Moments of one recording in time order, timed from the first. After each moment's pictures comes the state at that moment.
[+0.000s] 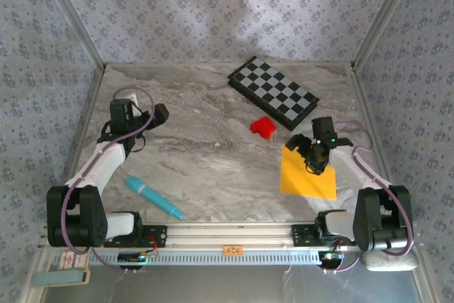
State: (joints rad) left arm -0.04 1.27 0.76 -0.09 0.20 -0.49; right arm 0.10 1.25 0.67 -0.58 -0.16 0.81
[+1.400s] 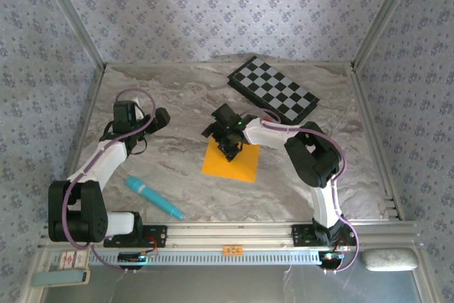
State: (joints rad) left arm -0.05 1.30 0.75 -0.16 0.19 -0.53; right arm 0.78 2.01 1.37 -0.39 -0.21 1.46
